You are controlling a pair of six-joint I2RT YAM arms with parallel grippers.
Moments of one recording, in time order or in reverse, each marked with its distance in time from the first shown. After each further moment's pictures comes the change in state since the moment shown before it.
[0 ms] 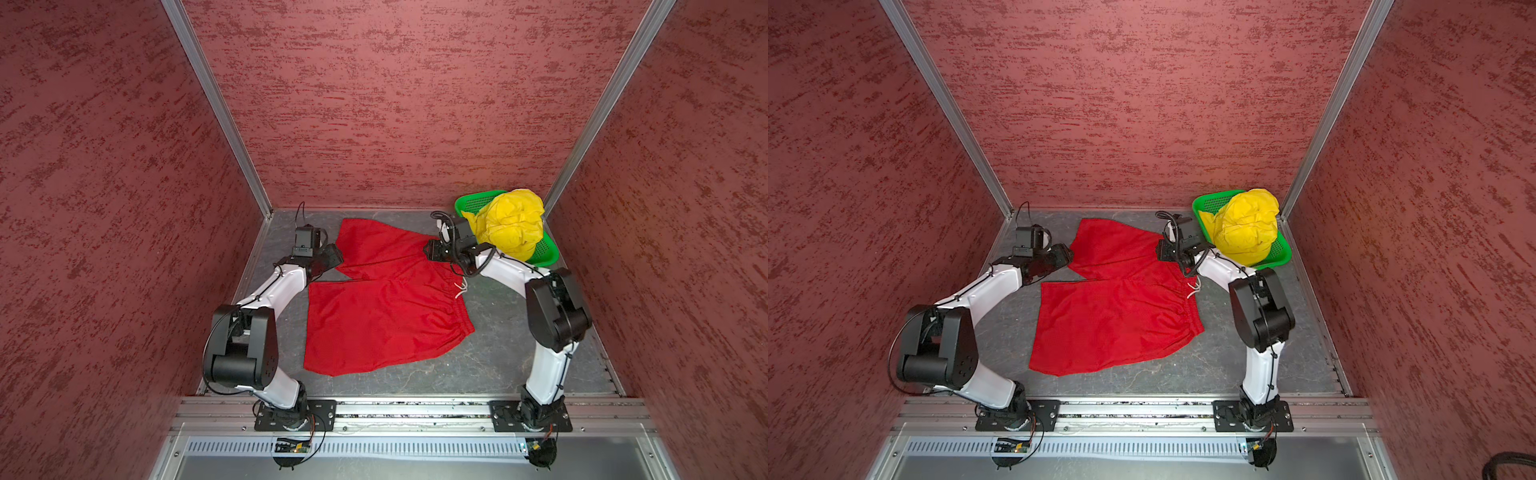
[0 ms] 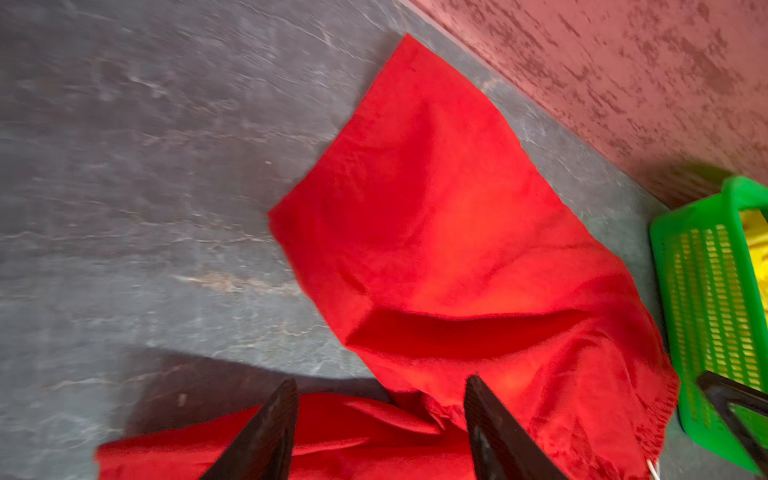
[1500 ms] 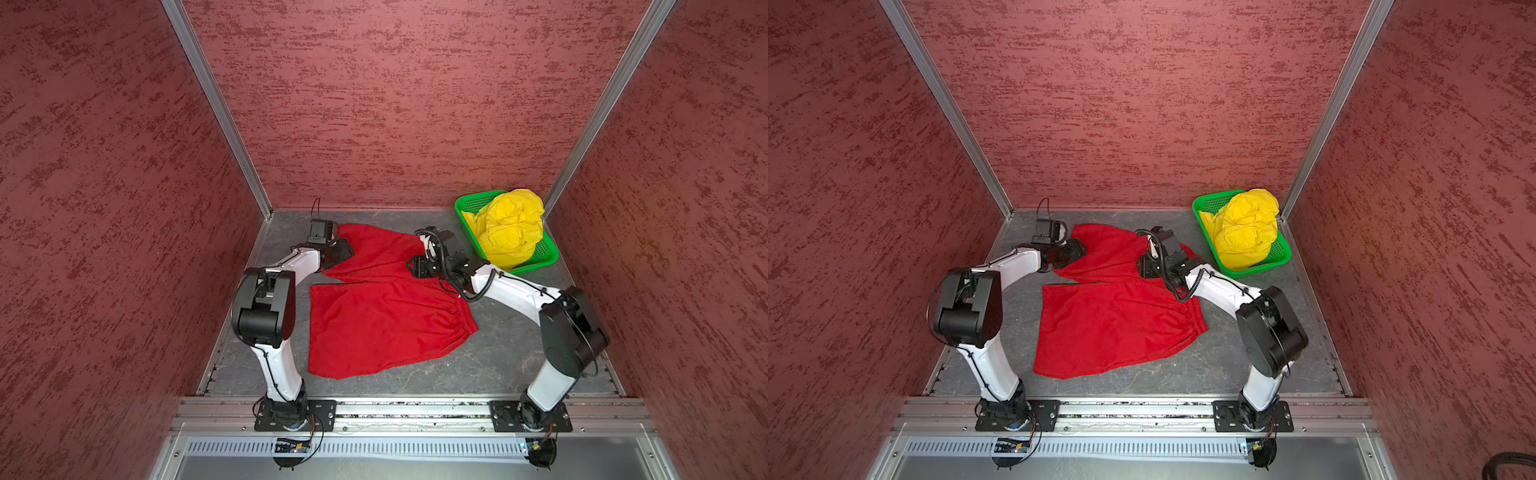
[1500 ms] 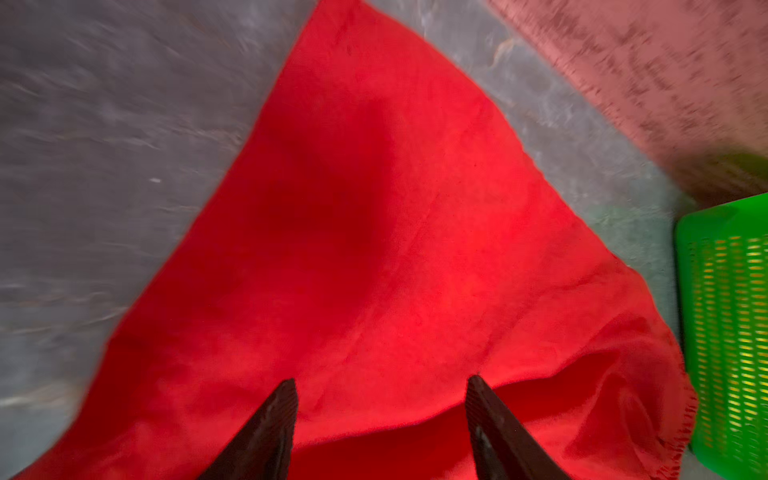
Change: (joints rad) left arm -0.010 0.332 0.206 0.026 0.065 -0.024; right arm 0.191 -0.074 -0.082 -0.020 0.040 0.063
